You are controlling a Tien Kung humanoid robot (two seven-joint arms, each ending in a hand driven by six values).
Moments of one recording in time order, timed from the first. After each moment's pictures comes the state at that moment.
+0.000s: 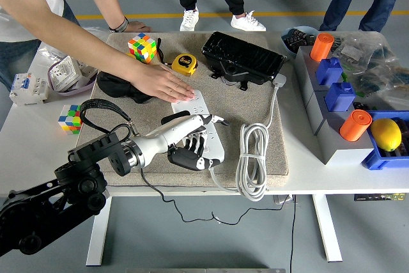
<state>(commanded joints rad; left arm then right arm) -0.46 0.33 -0.68 -1.58 1.63 -0.08 0.23 -0.08 -0.30 0.93 0.43 -0.51 -0.12 0.19</state>
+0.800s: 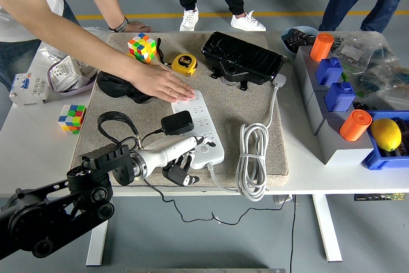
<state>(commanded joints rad) -0.48 0.32 -0.59 -1.47 1.72 -0.10 0.30 -0.08 -0.30 0.94 0.43 -0.51 -0.12 0.20</state>
